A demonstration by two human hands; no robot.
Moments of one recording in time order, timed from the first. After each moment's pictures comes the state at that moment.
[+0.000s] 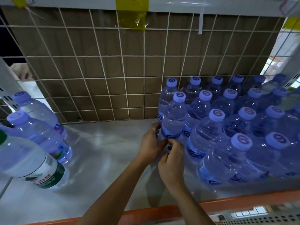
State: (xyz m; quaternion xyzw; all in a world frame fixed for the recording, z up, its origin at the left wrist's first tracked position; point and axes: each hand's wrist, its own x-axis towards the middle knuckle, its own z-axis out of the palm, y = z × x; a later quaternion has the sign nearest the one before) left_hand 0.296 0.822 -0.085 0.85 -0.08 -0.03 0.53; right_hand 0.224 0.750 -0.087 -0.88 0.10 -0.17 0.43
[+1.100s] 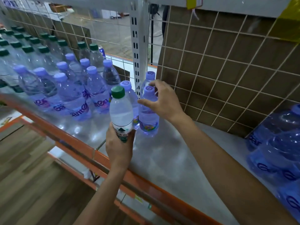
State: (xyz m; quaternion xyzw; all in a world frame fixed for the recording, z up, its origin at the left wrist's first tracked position) left_hand 0.170 1.080 -0.079 0.74 0.35 0.40 0.40; right_hand 0.310 0.996 0.032 -0.82 -0.40 -0.06 0.41
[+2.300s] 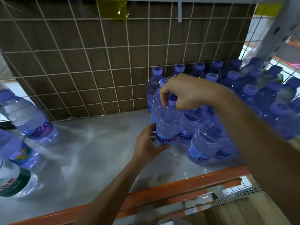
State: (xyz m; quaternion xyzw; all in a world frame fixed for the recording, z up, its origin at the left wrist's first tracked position) left_hand 0.254 0.823 -0.100 0.84 -0.17 0.04 0.51; right_hand 0.256 0.693 0.126 -0.97 -0.19 0.10 0.06
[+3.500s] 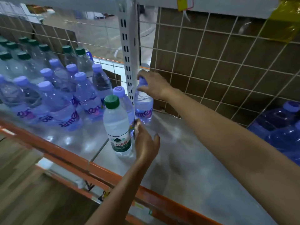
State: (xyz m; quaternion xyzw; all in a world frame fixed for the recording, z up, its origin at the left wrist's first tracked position) left_hand 0.237 1.042 -0.080 0.84 0.28 0.20 0.43; right_hand 0.384 1.041 0.054 -0.87 -0.45 -0.01 0.20
